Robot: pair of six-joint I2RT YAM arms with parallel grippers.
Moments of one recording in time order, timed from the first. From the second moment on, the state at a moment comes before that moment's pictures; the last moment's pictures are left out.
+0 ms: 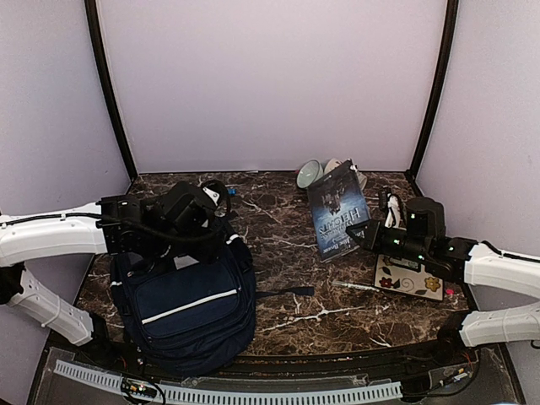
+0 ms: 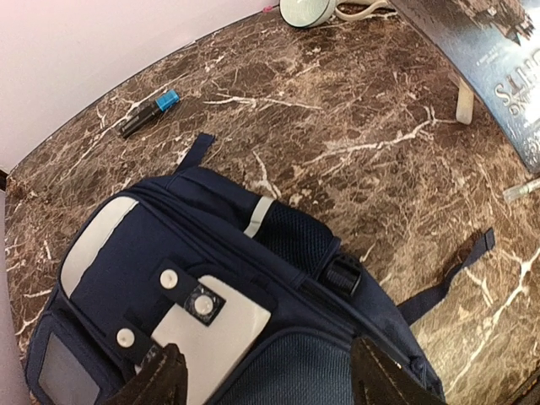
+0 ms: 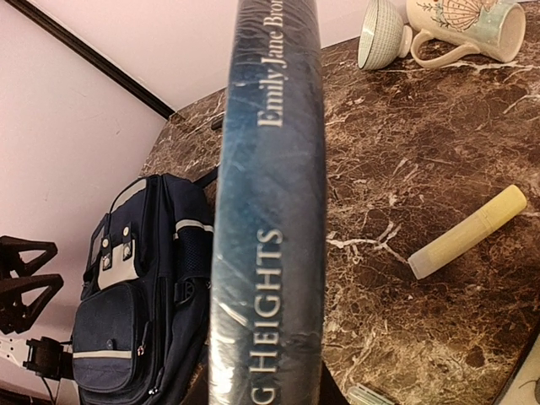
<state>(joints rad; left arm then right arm) -1.05 1.34 1.11 -0.64 -0.55 -0.35 0.66 0.98 0.52 0.08 -0.08 0.69</state>
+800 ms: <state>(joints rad) -1.43 1.40 1.04 -0.91 -0.42 -0.51 0.66 1.02 0.51 0.13 -0.10 0.69</state>
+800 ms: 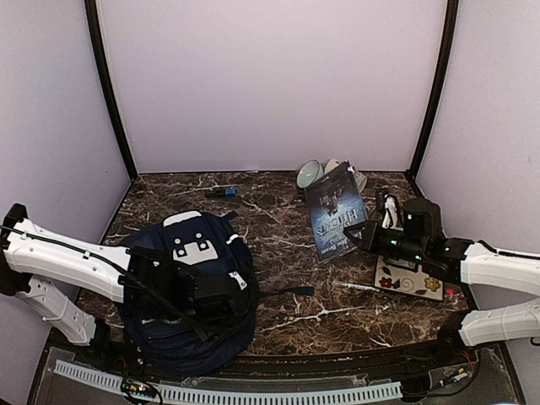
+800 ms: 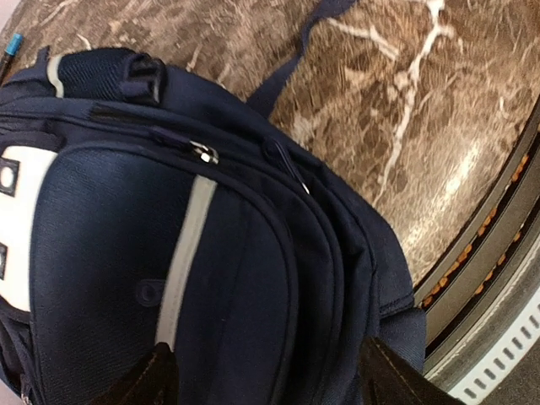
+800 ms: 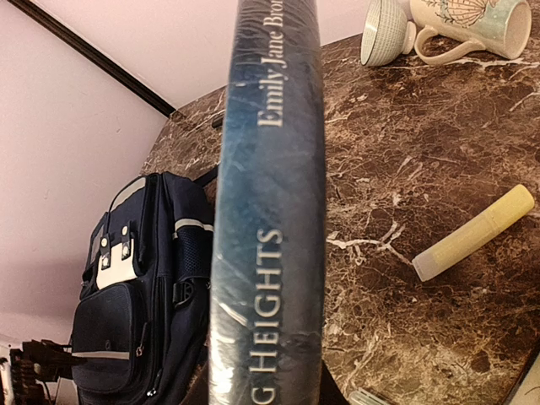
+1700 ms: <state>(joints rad) -1.40 1.57 1.07 -0.98 -0.57 -0.62 0.66 1.01 0.49 0.13 -0.10 0.66</state>
